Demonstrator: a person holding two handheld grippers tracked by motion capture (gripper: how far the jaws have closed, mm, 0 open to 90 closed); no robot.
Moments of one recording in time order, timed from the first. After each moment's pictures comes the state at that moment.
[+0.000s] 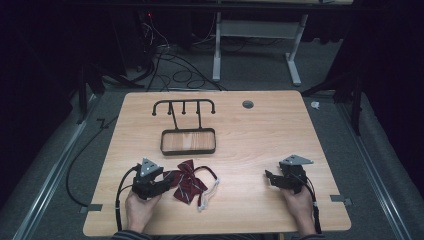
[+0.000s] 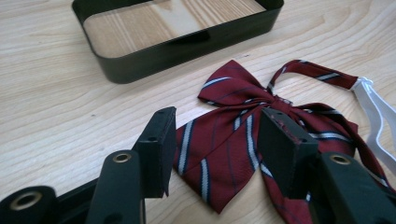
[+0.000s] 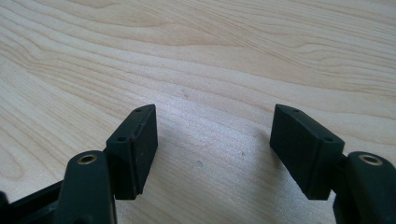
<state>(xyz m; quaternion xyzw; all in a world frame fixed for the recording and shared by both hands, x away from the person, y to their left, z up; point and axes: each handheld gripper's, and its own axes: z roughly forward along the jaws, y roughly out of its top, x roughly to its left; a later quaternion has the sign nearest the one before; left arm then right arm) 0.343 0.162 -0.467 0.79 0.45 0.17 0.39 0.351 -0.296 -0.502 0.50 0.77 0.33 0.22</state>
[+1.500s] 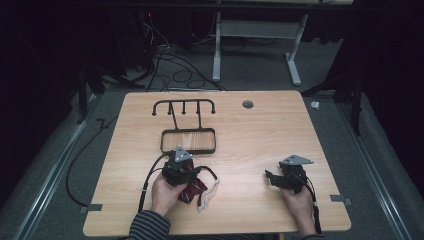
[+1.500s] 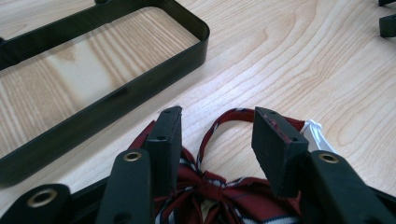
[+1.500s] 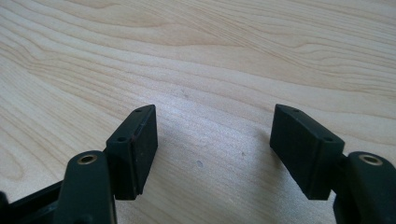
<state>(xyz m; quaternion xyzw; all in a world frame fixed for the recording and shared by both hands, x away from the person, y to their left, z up) 0.380 0.082 -0.459 0.84 0.37 0.13 0.38 0.351 -0.296 -0.502 0.50 0.77 0.33 0.22</state>
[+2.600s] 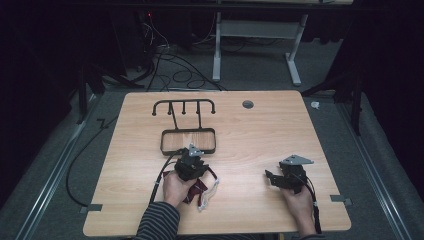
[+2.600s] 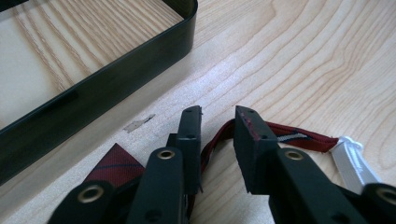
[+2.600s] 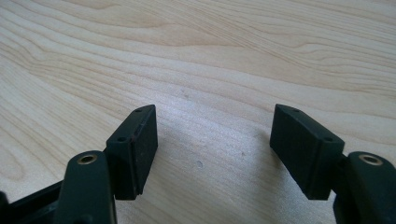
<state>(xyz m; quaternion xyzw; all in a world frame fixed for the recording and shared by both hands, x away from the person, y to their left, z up) 0.409 0.054 -0.491 0.86 0.36 0.10 0.35 0.351 -0.297 -0.502 0.50 0.77 0.33 0.22</state>
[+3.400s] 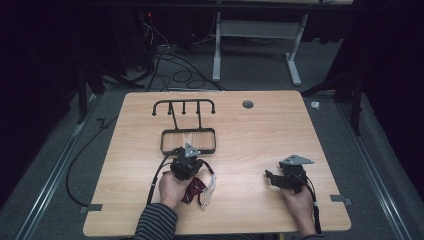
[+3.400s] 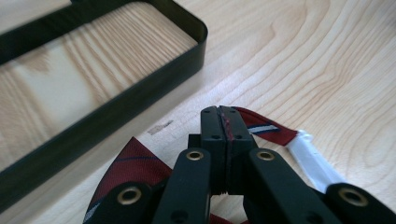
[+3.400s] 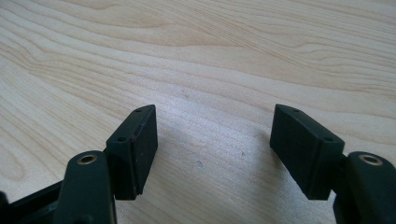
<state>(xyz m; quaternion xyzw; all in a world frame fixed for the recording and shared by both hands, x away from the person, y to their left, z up) 0.399 0.064 -0.472 0.85 0.36 0.13 0.36 0.351 -0.297 -0.502 0.50 0.77 0.33 0.22</state>
